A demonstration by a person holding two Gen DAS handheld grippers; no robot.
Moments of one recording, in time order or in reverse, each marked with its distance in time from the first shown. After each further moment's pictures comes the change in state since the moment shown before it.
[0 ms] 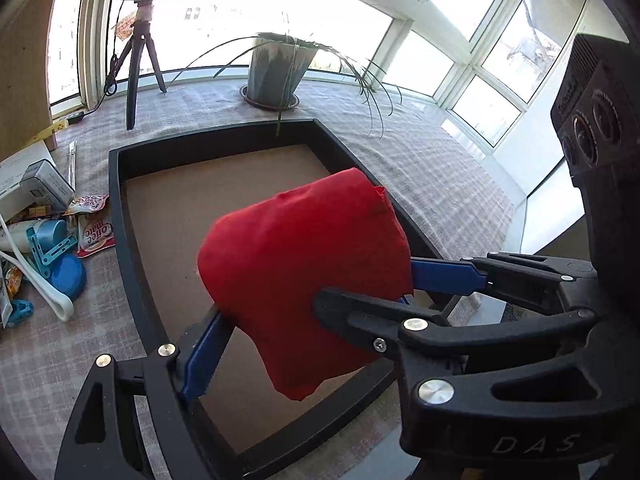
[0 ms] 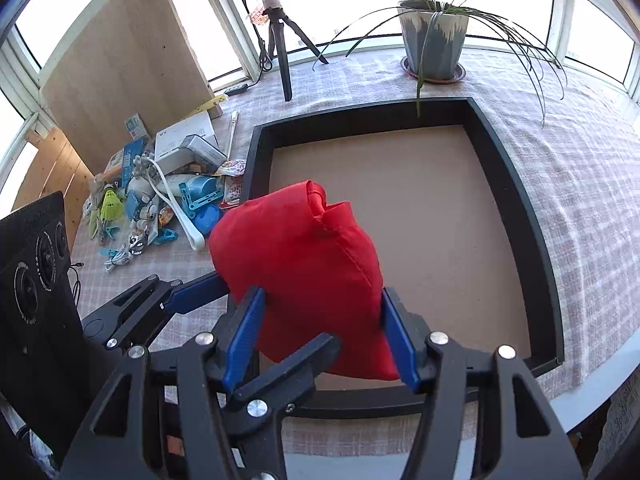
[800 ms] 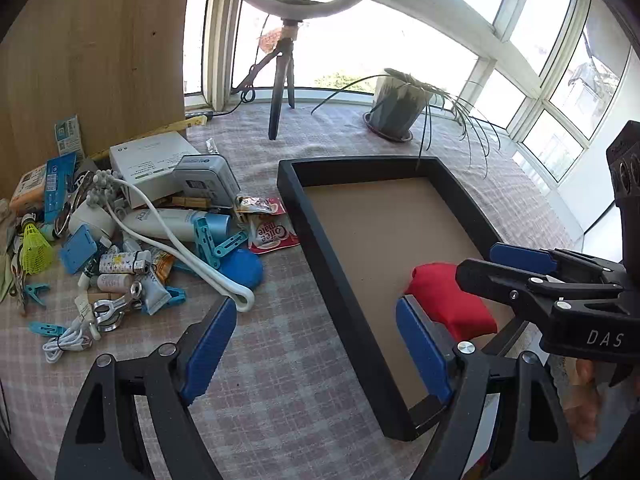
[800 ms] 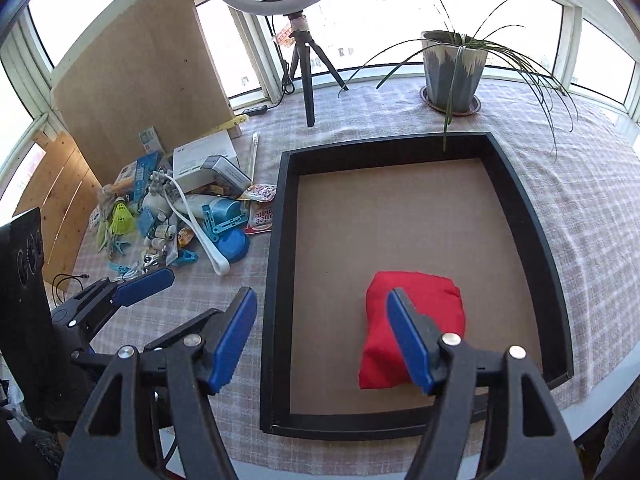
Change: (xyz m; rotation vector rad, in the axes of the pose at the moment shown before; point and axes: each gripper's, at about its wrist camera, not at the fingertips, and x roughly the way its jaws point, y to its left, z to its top) left arm -0.086 0.139 -0.011 -0.132 -0.068 0.253; right arm 0.004 0.066 0.020 -0.071 -0.081 0.021
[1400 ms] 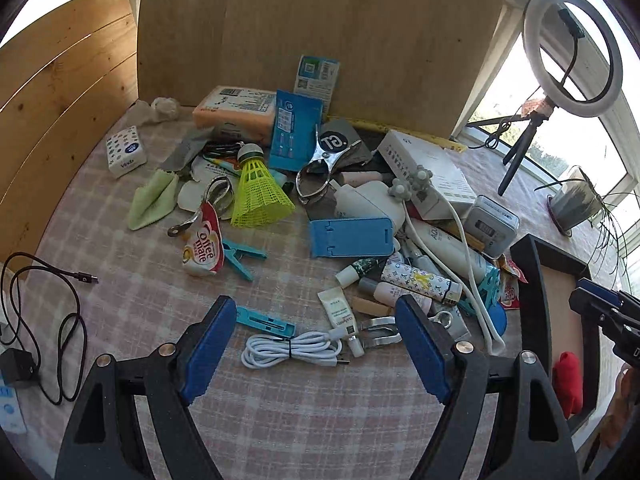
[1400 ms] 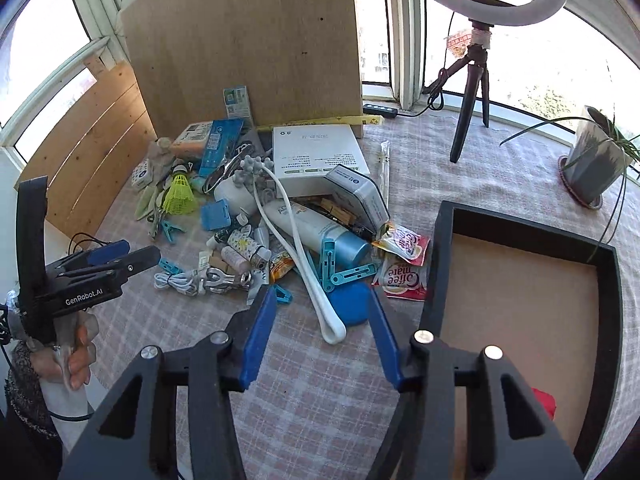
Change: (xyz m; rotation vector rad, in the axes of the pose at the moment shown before) left arm -0.028 0.239 -0.014 -0.419 -0.001 0.312; right arm 0.087 0.143 0.066 -0.306 0.055 0.112
